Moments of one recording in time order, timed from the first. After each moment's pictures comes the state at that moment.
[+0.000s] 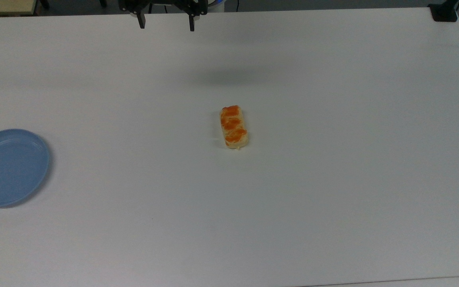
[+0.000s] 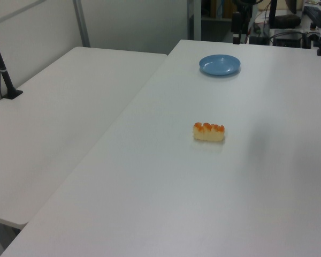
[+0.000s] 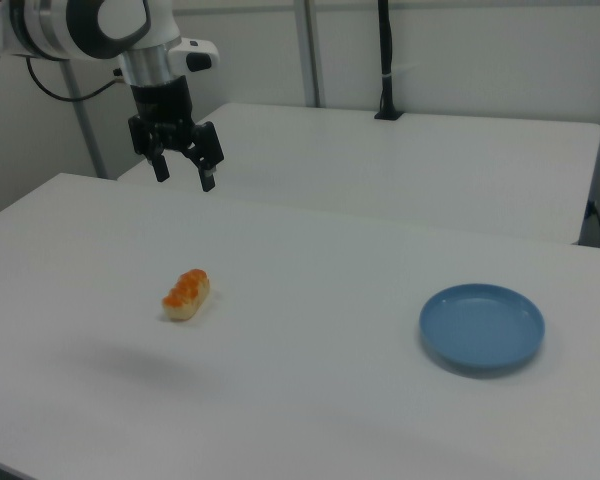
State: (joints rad) arm -0.02 0.05 0.02 -1.56 -0.02 1.62 0.02
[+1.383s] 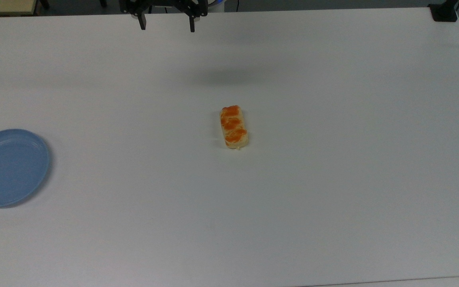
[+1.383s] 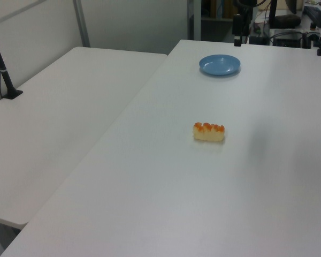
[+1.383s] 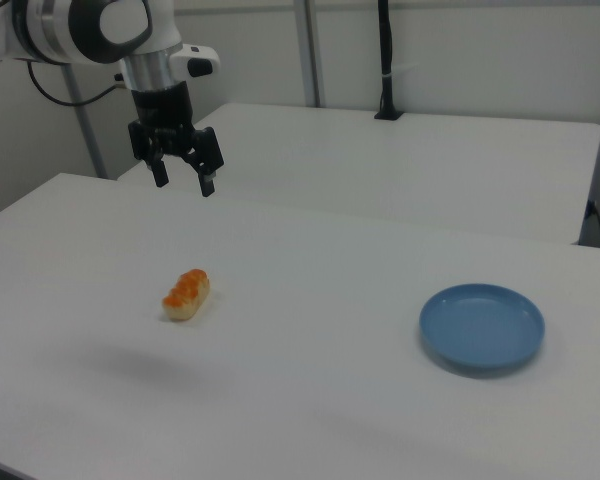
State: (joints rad) arm -0.01 0.05 0.01 -1.58 -0.02 1.62 0.01
